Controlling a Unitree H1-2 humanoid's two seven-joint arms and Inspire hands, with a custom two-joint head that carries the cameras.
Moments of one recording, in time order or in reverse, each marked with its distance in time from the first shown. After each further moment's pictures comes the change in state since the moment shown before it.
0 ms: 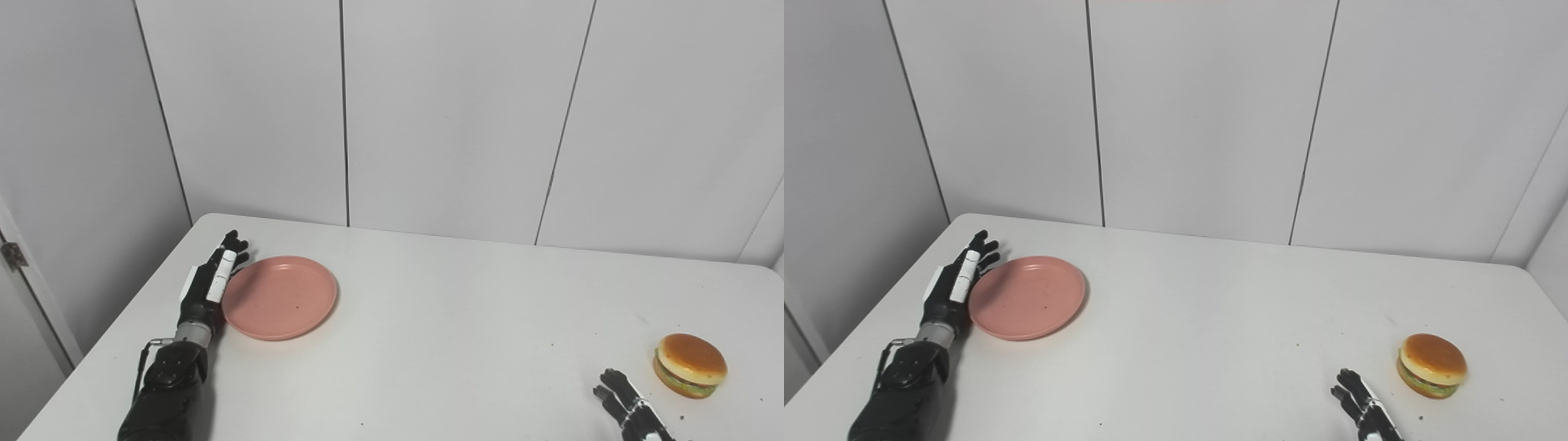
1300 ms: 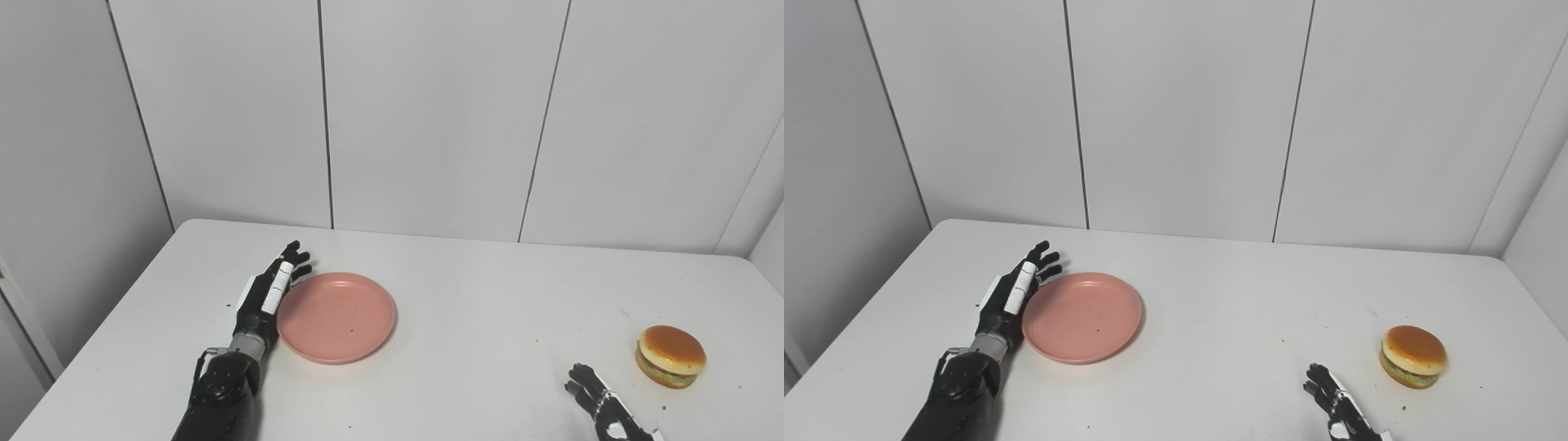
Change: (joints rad) left arm 0.024 -0.170 -0.069 -0.161 -0.001 0.102 -0.035; right arm 0.014 0.008 0.036 -0.038 -0.057 0.037 -0.031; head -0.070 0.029
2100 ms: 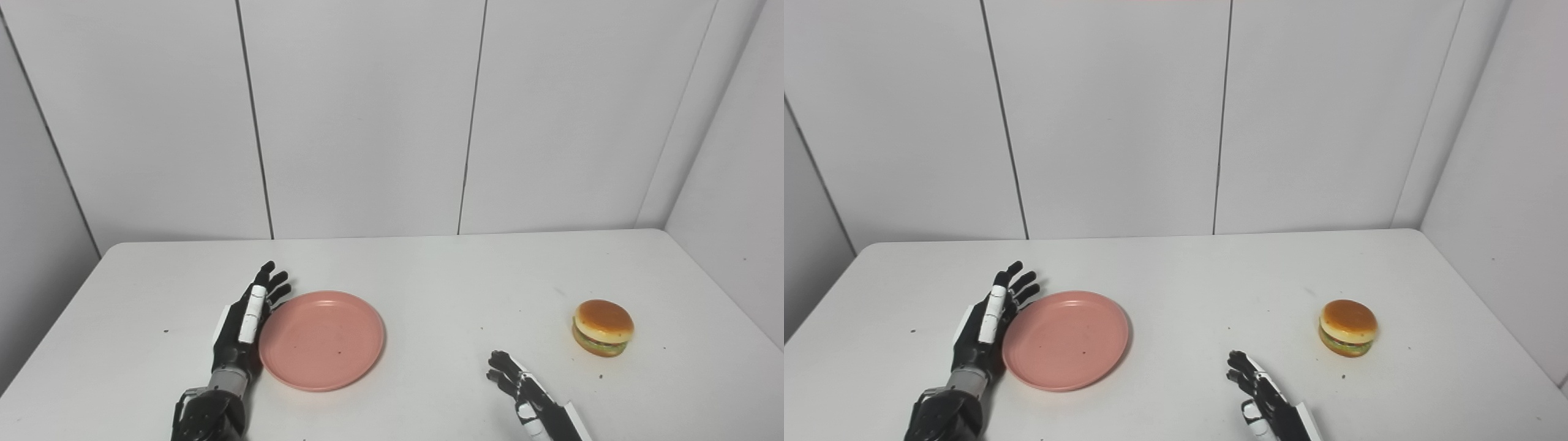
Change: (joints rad) left arm 0.078 -0.125 -0.005 -0.186 -0.022 0.112 0.005; right arm -0.002 0.059 0.054 -0.031 -0.116 0.040 -0.042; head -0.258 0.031
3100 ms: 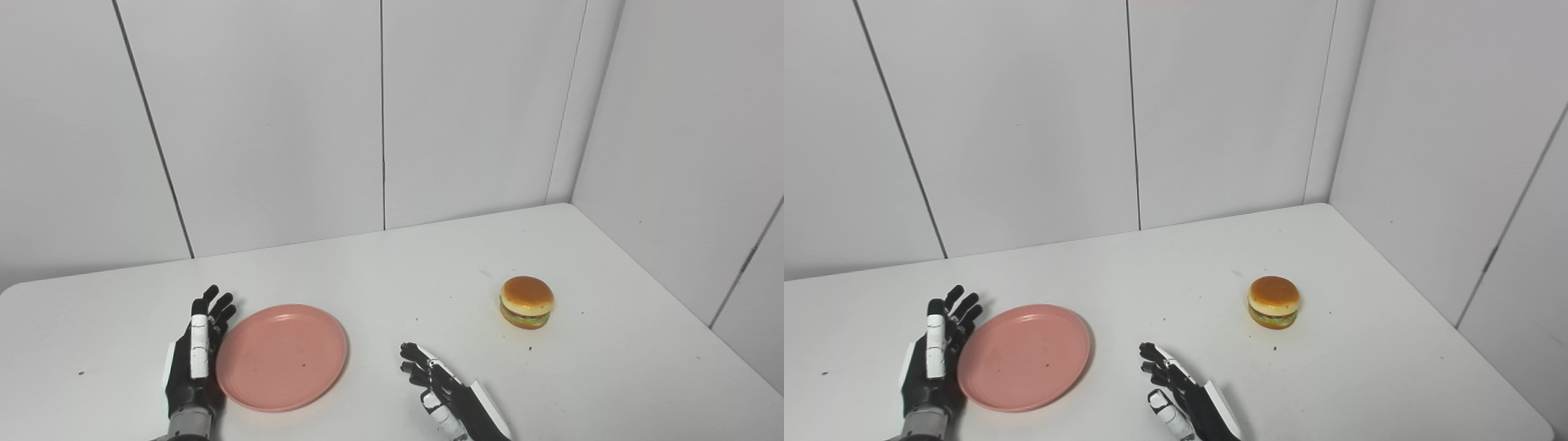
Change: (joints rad) left arm 0.054 -0.108 -0.015 -0.105 0.022 0.042 0.088; right arm -0.026 0.035 0.069 0.021 -0.065 0.002 -0.040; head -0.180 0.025
